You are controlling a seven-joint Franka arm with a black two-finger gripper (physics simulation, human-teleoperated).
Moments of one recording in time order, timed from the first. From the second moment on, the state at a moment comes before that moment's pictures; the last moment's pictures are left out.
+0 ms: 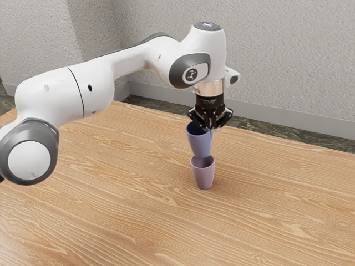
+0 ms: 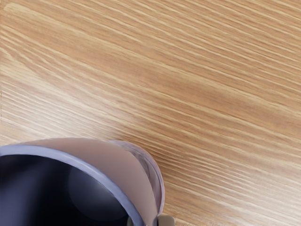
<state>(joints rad) -0.05 0.76 -0.52 -1.00 0.42 1.69 -0.85</state>
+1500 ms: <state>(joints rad) -0.05 0.76 -0.52 -1.02 0.39 1.68 -0.92</state>
